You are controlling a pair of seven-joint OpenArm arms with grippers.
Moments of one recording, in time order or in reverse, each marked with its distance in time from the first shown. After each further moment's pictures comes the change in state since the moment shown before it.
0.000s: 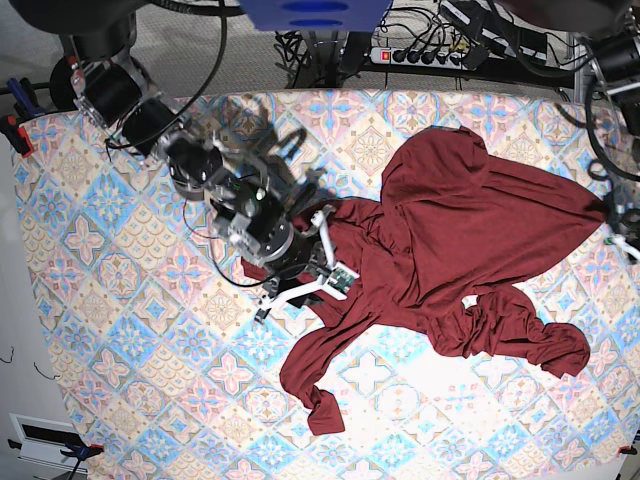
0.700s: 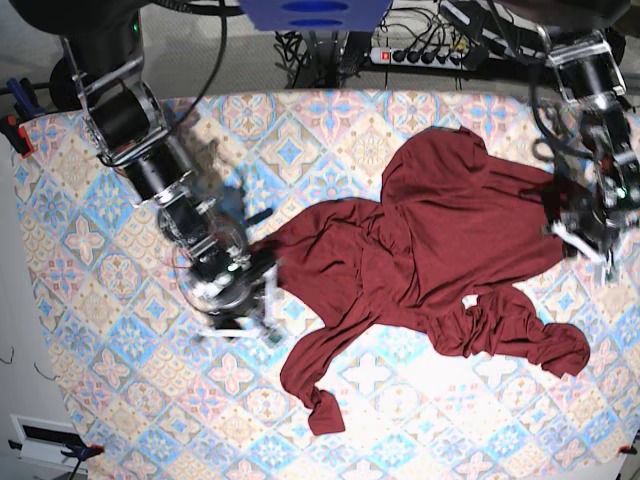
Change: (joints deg) left arm 13.3 16.5 -7.7 33.3 -8.9 0.0 18.2; right arm 6.6 -3.8 11.9 -29.8 -1.3 -0.4 5.5
